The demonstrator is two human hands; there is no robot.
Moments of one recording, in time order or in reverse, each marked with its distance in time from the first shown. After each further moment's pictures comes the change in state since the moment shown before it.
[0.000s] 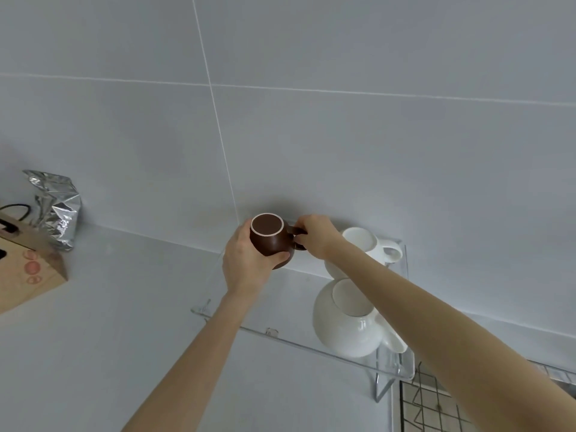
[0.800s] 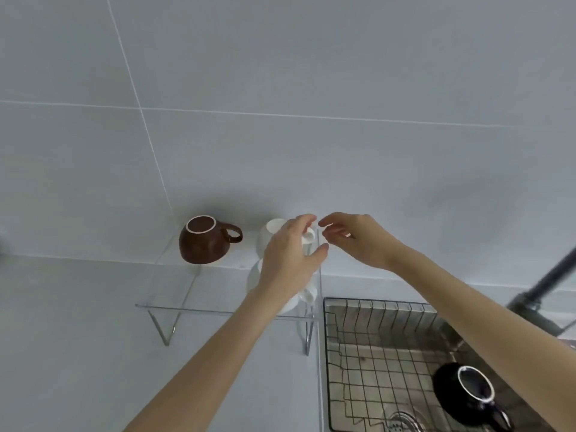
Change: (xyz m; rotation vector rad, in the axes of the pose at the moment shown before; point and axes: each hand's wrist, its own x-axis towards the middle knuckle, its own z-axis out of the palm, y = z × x) left_hand -0.117 0.140 0.007 -0.202 -0.400 0.451; right_hand -0.192 0.056 -0.108 -0.002 0.203 -0.020
